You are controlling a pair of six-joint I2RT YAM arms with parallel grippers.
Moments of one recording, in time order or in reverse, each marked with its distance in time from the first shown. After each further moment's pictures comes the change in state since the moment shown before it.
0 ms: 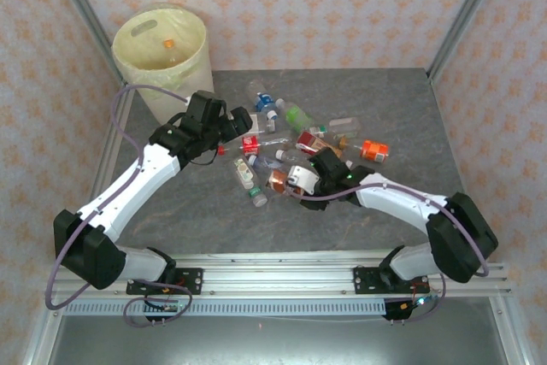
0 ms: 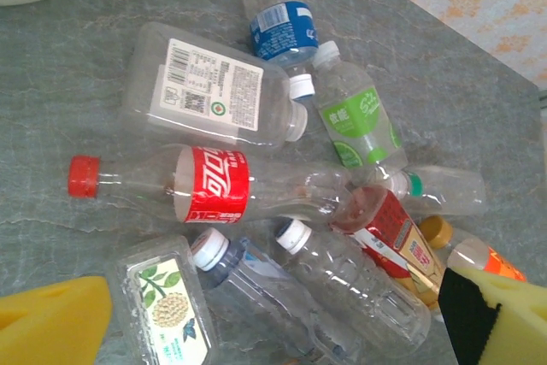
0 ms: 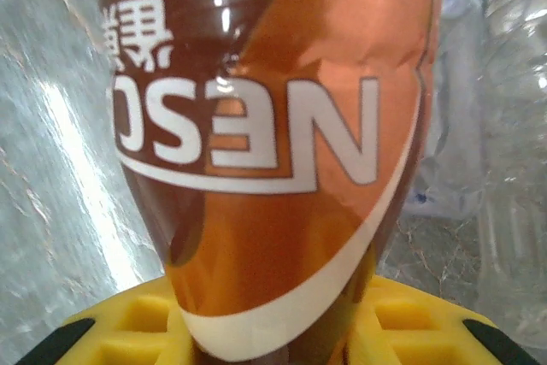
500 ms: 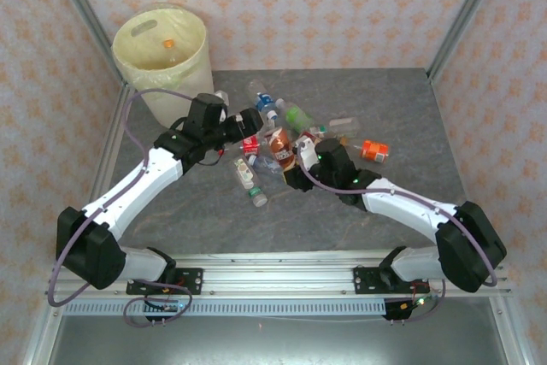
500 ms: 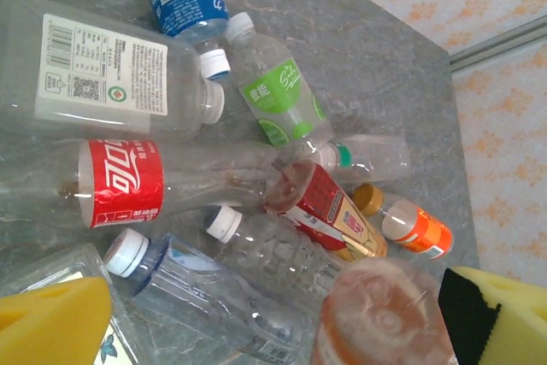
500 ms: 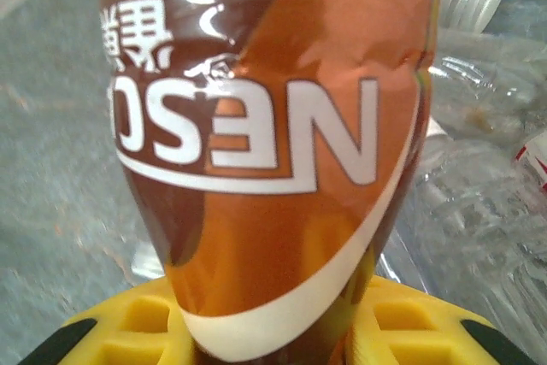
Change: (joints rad) left arm 0.000 0.000 -0.084 0.205 0.198 0.025; right arm -0.005 -0.046 -0.050 0.438 -0.048 0.637
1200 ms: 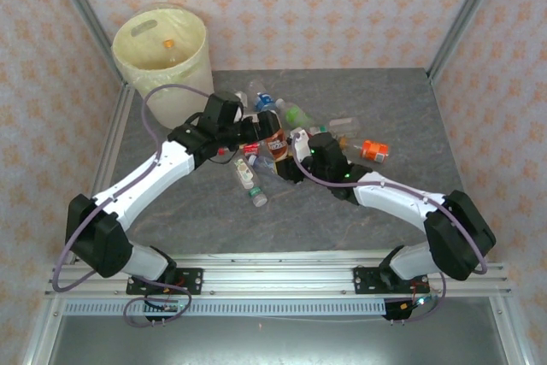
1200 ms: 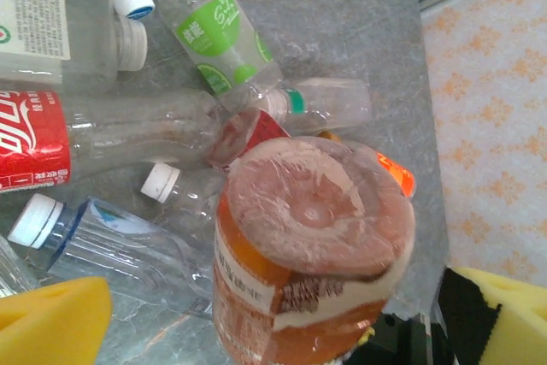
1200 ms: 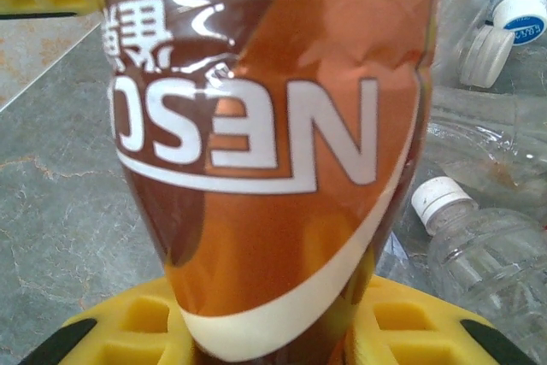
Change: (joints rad) left arm -0.079 0.098 0.107 -0.071 0.038 -0.025; right arm 0.016 0.090 0.072 0.052 0.008 0.012
